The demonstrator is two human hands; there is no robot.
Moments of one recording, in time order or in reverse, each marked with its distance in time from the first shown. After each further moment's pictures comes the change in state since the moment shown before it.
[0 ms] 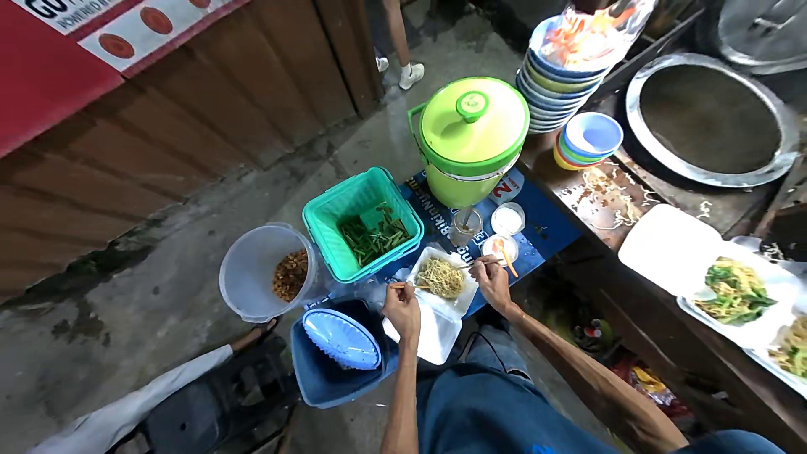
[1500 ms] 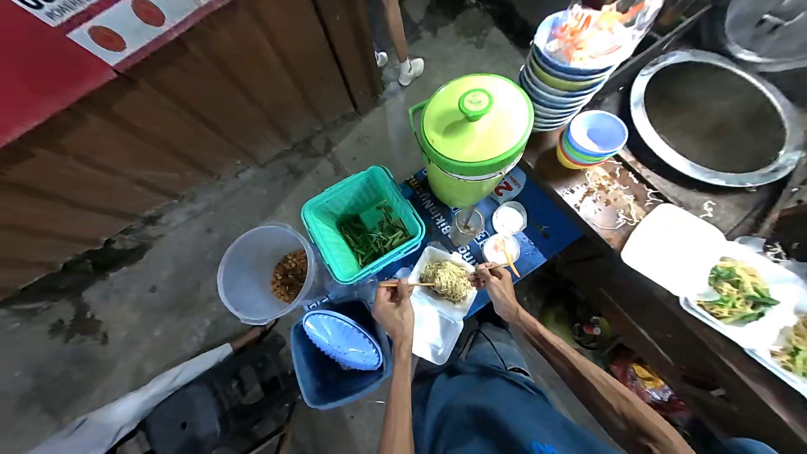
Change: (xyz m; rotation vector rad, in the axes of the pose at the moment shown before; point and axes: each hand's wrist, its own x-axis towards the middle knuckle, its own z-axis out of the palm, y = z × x) left_hand 0.010 0.037 -0.025 -0.225 -0.004 -0.081; right_hand -0.010 -0.038 -0.004 0.475 0.022 0.375
